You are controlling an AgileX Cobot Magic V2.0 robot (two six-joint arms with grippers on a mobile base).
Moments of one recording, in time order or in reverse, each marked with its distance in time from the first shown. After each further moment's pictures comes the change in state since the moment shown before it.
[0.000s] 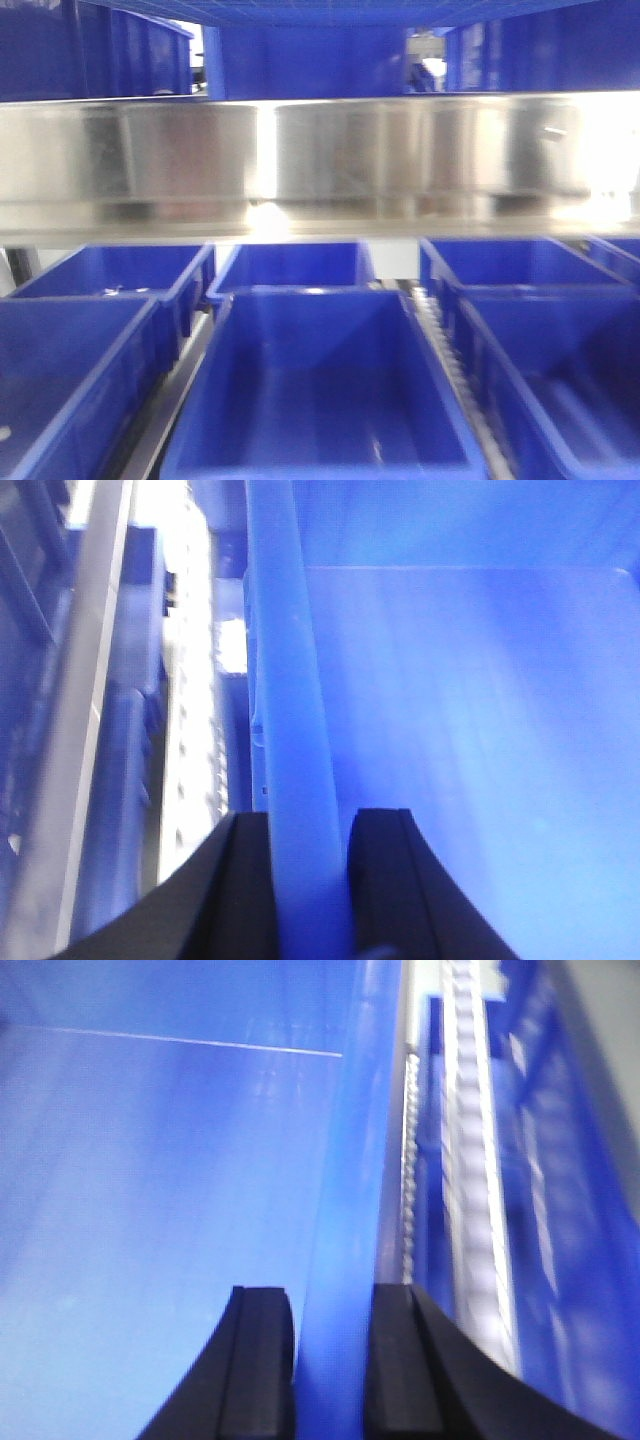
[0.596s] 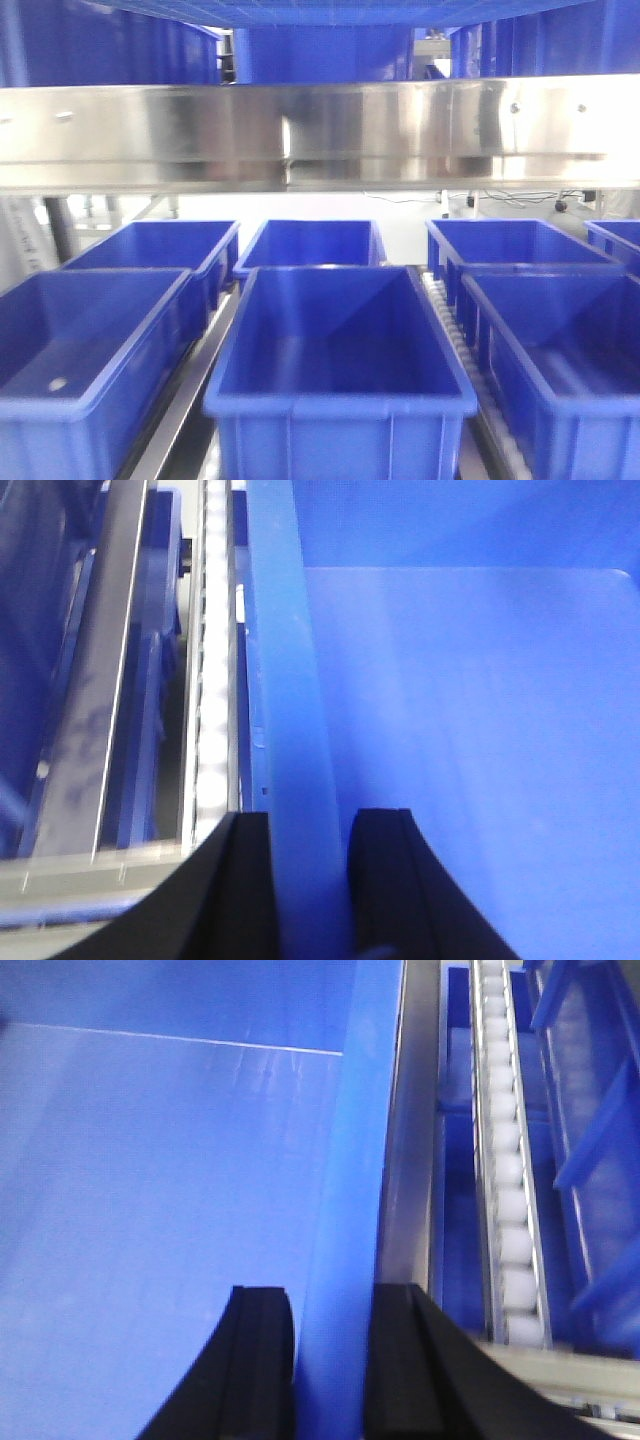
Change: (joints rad) left arm 0.000 0.000 0.000 -0.007 0.000 0.000; right arm 0.000 -0.006 0.000 -0.002 0.006 0.000
